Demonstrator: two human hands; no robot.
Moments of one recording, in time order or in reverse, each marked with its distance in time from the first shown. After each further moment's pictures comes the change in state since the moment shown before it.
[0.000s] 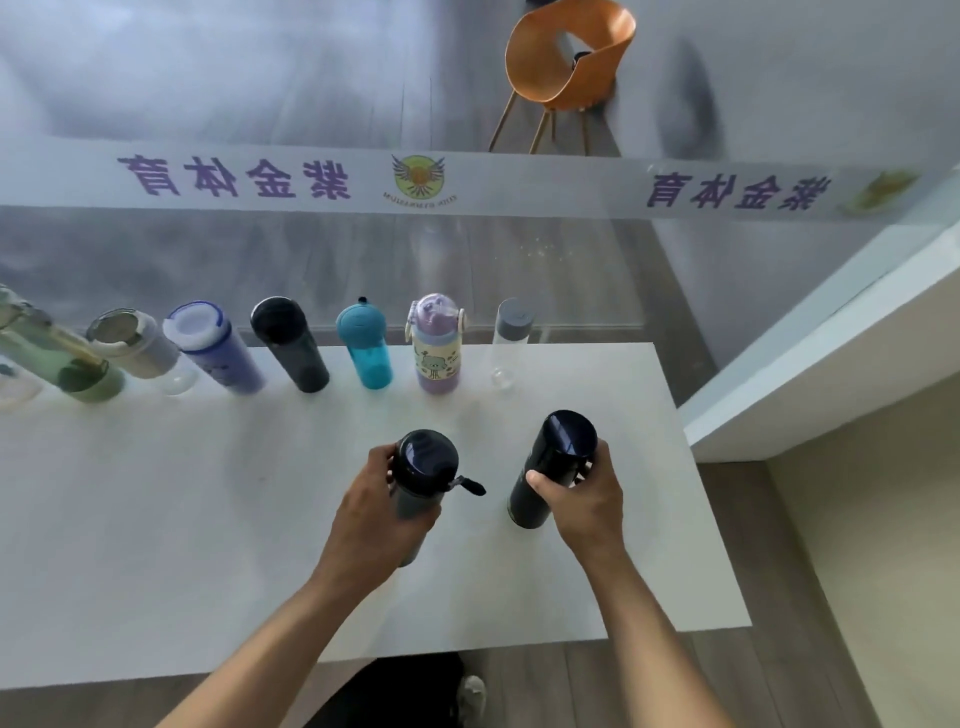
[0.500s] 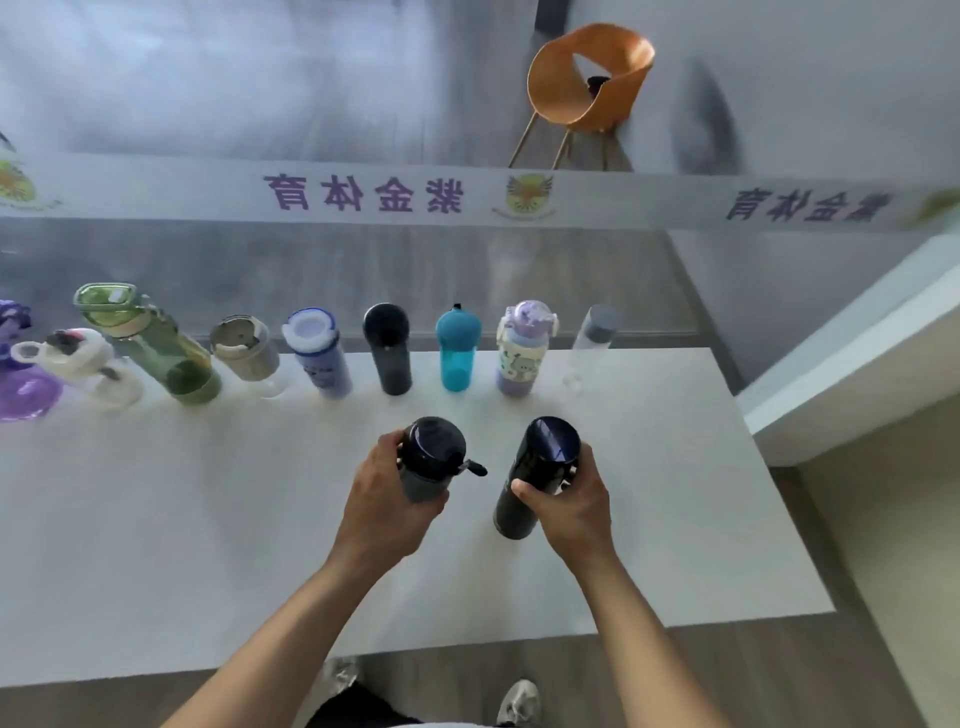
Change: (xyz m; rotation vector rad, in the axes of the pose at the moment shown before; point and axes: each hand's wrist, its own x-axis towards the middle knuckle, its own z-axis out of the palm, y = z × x) left_hand 0.009 -0.067 -0.126 -0.007 0.035 0.073; right_hand -0.091 -0.066 0.124 0.054 -0.071 -0.066
